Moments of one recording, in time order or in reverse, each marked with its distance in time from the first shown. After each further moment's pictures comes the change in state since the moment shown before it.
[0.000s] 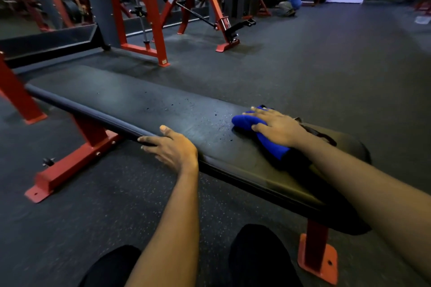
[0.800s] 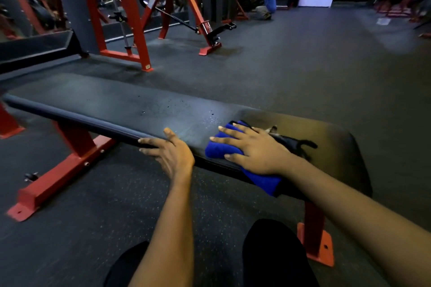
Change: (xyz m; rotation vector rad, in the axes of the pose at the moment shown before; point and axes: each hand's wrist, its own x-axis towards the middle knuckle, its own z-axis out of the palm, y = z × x) left_hand 0.011 -0.013 -0.026 0.125 -0.284 0.100; right_hand -0.059 -0.085 0.029 -0.240 -0.010 -0.197
